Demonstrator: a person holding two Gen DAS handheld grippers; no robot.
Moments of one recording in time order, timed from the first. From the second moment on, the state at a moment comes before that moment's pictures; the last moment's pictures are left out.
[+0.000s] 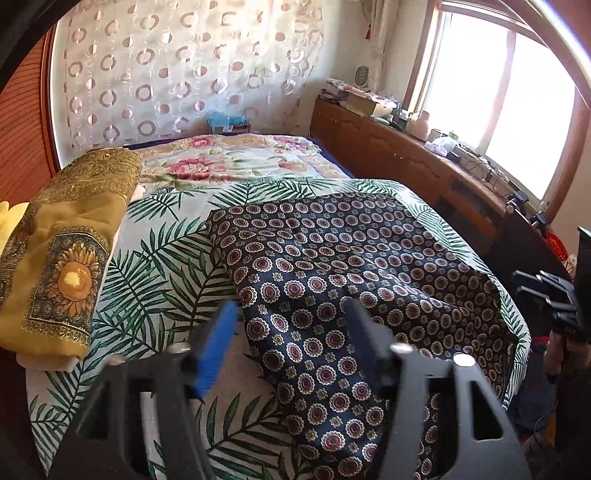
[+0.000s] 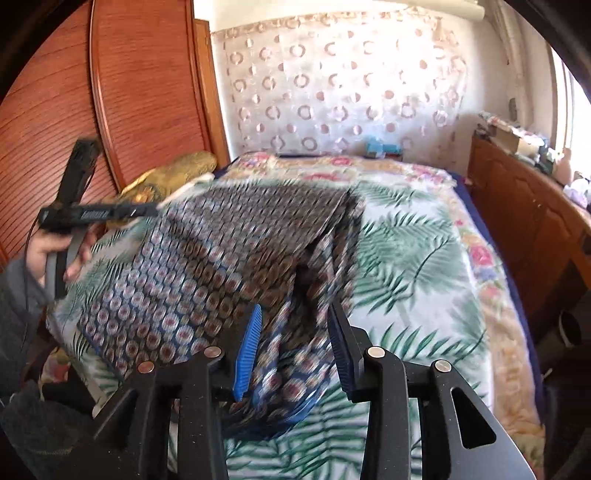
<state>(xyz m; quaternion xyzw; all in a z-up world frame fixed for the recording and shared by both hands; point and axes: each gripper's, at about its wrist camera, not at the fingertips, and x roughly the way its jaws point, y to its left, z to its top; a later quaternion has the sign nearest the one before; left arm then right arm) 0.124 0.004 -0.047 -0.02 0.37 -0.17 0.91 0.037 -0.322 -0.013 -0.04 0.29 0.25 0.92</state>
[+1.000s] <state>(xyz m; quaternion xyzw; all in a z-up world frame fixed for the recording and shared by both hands) 0.080 -0.002 -0.058 -0.03 0.36 -0.16 0.92 0.120 -0.281 -0.055 -0.01 0.35 0.34 0.88</state>
